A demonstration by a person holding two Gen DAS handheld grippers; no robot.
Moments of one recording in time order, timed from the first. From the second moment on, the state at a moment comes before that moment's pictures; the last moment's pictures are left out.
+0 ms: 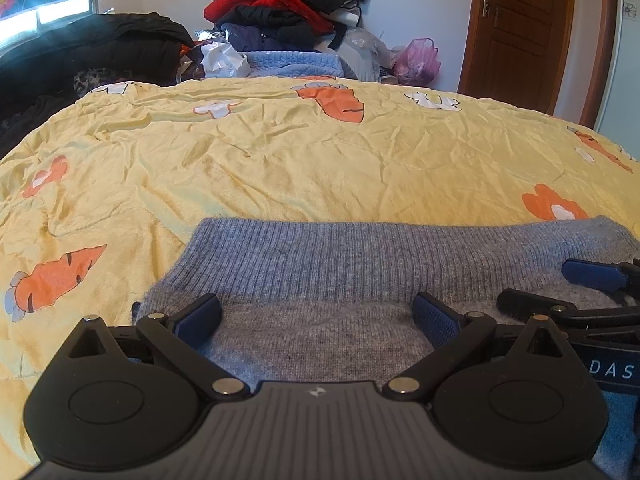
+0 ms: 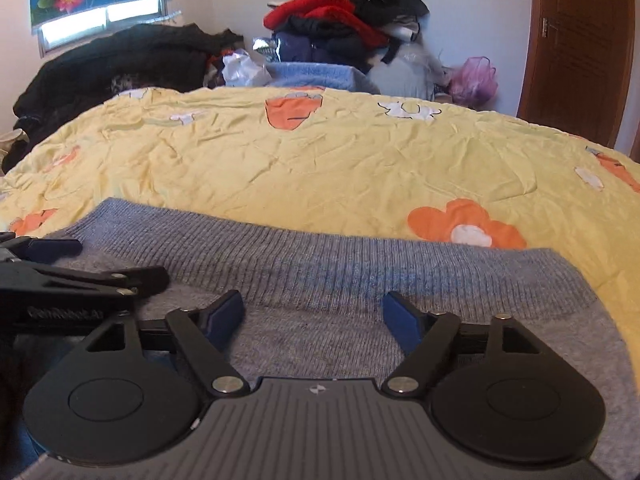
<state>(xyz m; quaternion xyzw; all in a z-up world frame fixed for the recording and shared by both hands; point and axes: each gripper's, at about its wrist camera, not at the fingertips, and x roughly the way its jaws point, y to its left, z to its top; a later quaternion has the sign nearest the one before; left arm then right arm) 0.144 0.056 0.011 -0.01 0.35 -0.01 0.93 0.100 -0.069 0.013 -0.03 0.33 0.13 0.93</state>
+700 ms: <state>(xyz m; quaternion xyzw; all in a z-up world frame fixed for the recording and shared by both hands) -0.090 0.175 0.024 -0.44 0.27 0.07 0.86 0.099 -0.071 0.012 -0.02 0.33 0.14 0.94</state>
